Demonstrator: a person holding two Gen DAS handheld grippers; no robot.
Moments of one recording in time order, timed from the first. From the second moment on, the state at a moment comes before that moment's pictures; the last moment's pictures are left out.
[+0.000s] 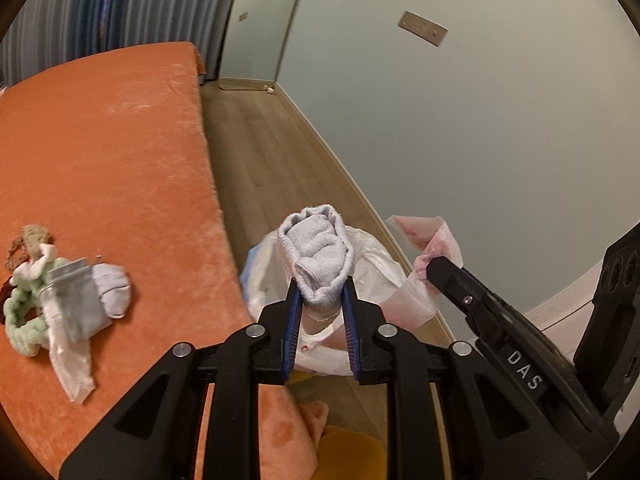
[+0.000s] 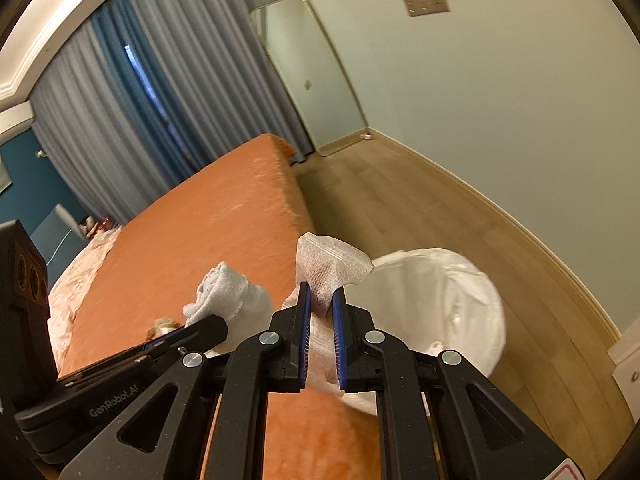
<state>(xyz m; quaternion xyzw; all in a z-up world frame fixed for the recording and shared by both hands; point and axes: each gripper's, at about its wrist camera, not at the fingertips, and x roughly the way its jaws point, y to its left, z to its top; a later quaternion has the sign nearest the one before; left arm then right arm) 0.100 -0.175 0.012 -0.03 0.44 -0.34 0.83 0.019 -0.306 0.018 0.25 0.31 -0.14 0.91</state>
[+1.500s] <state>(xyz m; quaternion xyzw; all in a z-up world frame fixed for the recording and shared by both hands) 0.124 -0.109 -0.009 -0.07 0.47 -0.25 0.84 0.038 -0.256 -0.005 0.21 0.35 -0.13 0.90</state>
